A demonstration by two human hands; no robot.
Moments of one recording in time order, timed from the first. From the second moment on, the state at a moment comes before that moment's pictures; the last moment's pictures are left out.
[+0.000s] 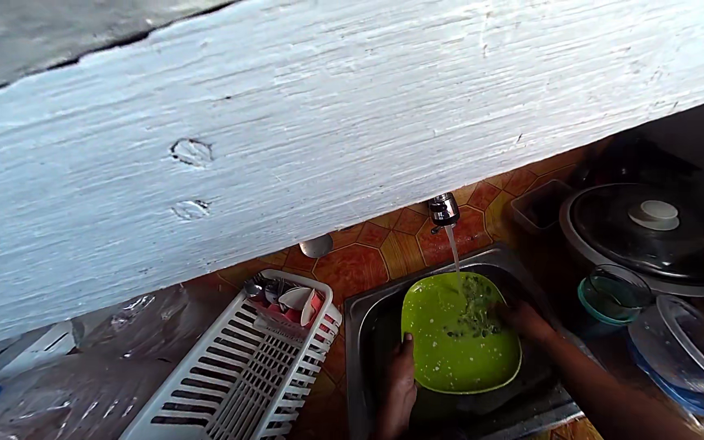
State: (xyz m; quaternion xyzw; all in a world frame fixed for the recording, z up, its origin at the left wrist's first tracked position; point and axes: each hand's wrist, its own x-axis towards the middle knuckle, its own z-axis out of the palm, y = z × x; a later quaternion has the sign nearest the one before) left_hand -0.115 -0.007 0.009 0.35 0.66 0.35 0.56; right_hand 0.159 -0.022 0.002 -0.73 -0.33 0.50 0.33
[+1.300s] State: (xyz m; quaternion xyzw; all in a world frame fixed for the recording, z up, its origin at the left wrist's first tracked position) left_hand -0.090 -0.023 0.064 0.69 0.39 0.24 0.56; right_hand 0.170 -0.019 0.098 -0.74 -0.37 0.35 0.44
